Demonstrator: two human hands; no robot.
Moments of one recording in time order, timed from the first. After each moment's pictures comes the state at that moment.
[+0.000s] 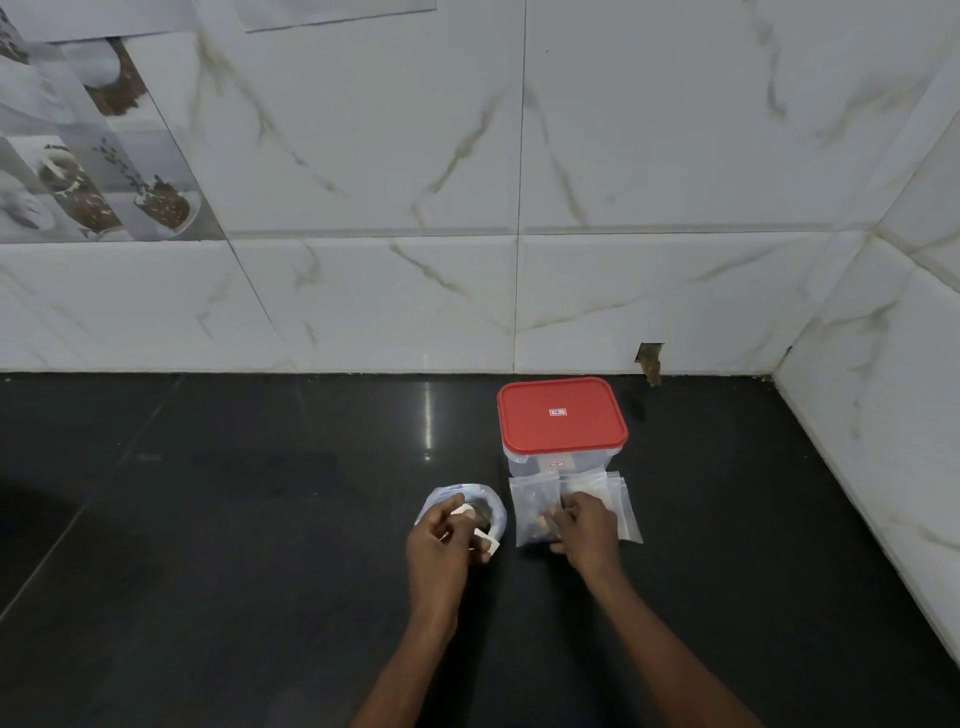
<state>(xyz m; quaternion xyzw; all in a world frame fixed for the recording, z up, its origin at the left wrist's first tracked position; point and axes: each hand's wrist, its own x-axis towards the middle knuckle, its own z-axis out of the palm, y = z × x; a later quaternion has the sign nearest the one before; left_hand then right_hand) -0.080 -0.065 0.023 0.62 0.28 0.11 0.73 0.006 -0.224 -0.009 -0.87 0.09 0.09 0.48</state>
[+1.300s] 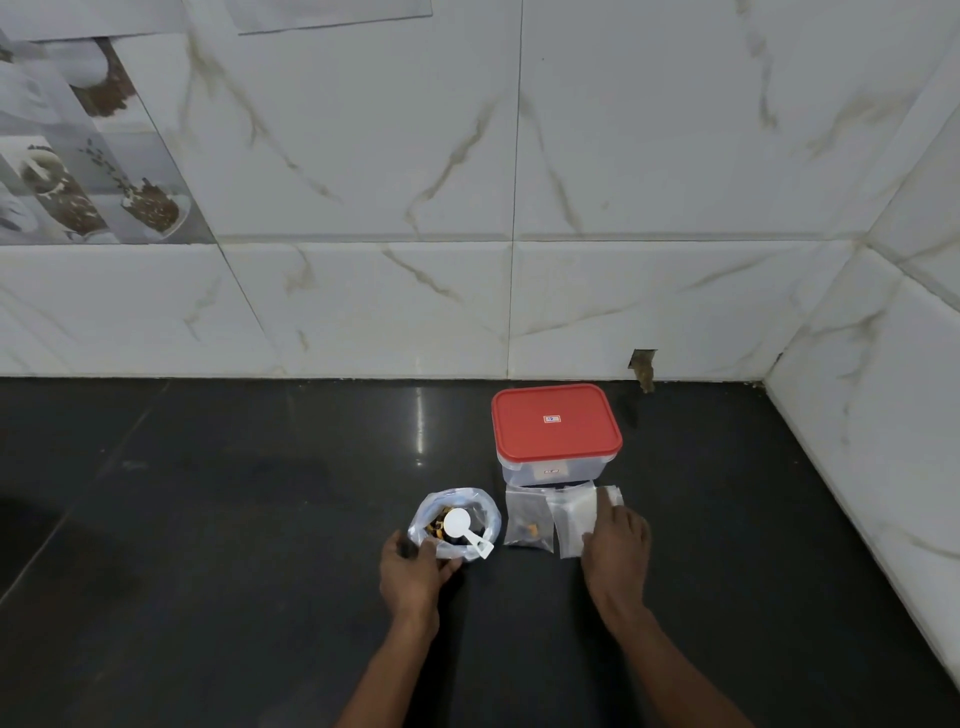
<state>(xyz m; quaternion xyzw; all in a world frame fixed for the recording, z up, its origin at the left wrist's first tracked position) -0.066 -0.042 -0.026 0.49 0.44 0.14 0.74 0.008 -0.262 -0.053 -0.99 0.03 -0.03 0.15</state>
